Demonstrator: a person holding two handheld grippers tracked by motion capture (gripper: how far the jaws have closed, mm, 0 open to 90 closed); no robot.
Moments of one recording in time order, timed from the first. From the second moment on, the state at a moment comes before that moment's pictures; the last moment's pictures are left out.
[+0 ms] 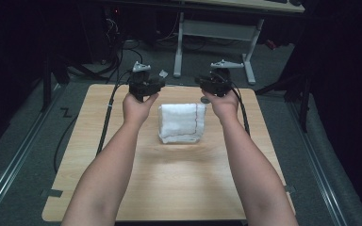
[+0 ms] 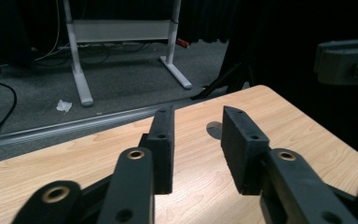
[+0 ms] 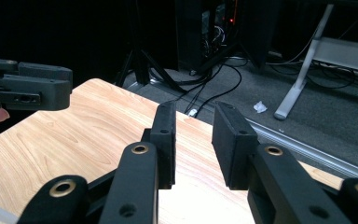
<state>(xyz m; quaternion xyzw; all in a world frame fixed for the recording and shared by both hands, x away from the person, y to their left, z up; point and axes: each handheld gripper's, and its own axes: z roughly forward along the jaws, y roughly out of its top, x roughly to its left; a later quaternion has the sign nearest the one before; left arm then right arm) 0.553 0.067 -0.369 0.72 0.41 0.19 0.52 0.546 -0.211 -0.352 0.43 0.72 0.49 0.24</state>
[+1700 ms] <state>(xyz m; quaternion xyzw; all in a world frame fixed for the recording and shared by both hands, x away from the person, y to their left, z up) 0.372 0.148 -0.457 0.75 0.36 0.17 0.52 0.372 -0.245 -0.412 0.38 0.73 0.48 0.30</state>
